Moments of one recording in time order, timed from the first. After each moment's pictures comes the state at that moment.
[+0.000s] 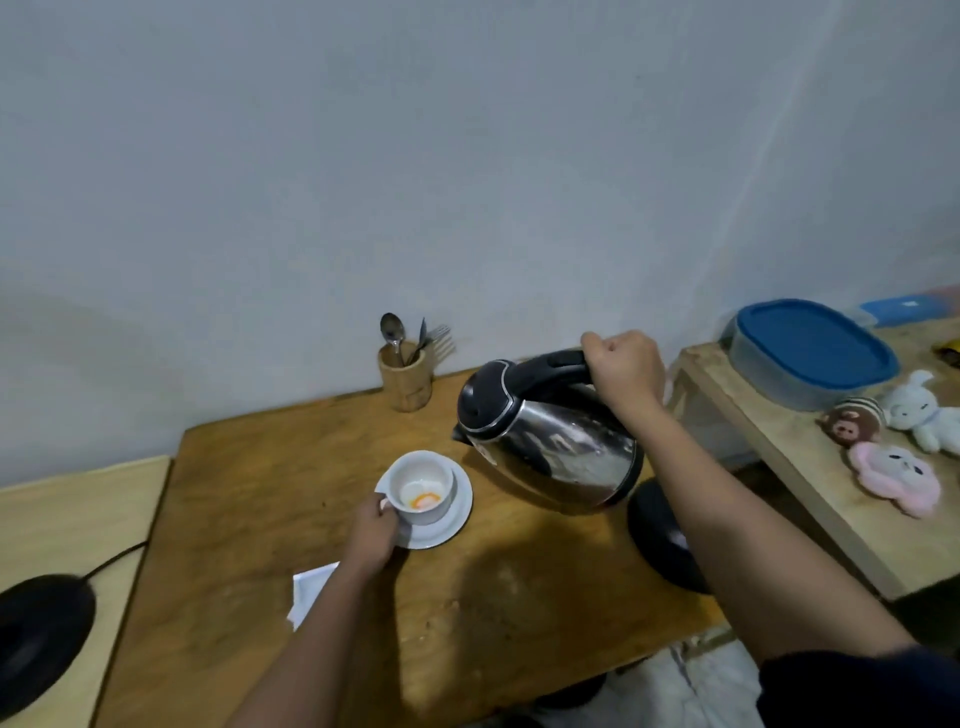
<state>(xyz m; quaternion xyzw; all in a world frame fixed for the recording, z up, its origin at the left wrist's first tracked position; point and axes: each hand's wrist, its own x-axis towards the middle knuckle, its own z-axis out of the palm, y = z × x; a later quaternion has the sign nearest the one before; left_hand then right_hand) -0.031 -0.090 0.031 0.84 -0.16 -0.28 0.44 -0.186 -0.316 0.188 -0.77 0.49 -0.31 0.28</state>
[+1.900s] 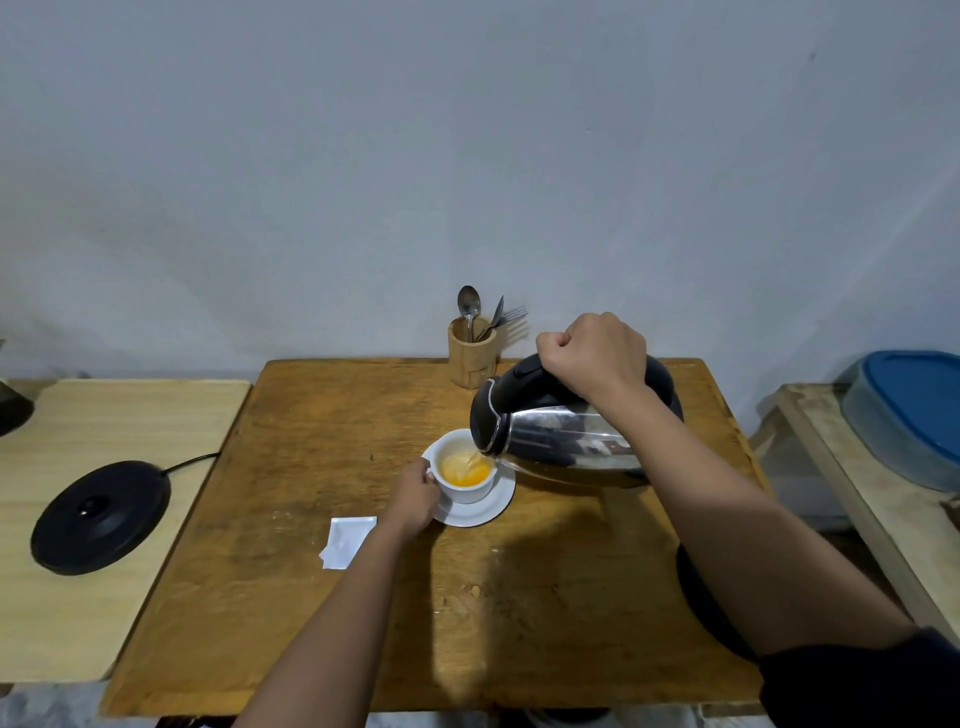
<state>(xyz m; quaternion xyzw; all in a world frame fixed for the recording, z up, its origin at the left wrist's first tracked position) -0.030 -0.099 0.029 0.85 -0.13 -0.28 0.41 -0.108 -0.291 0.187 -0.92 0.30 -0.19 0.14</state>
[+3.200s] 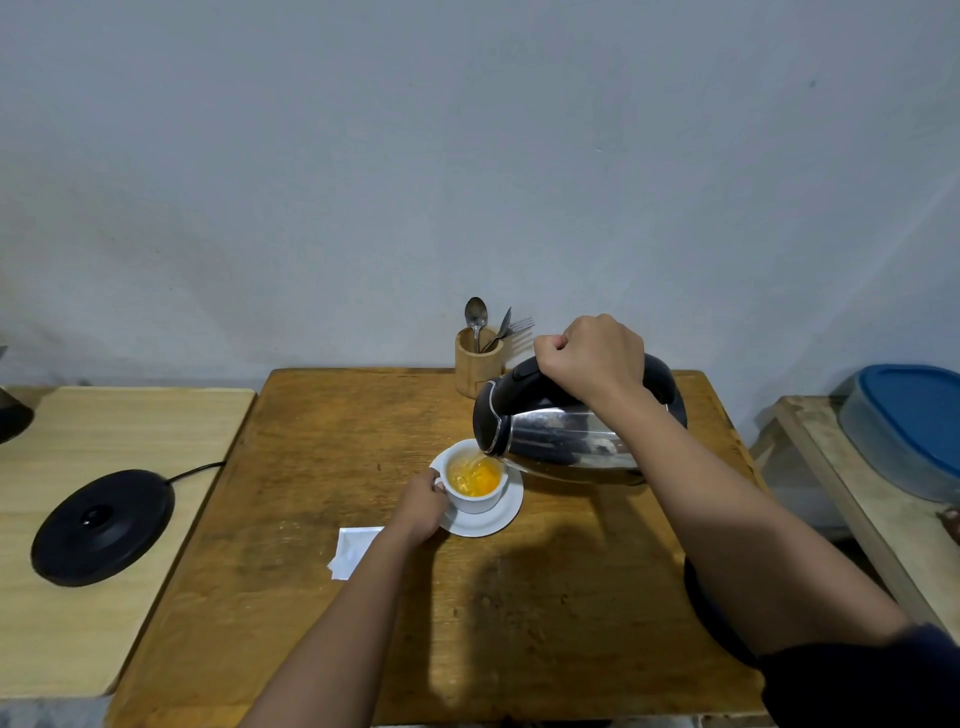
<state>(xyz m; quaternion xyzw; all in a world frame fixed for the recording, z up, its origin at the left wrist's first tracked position) -0.021 -0.095 0.026 0.85 -0.15 -0.31 0.40 -0.096 -0.278 0.195 -0.93 0.29 -0.20 0.11</state>
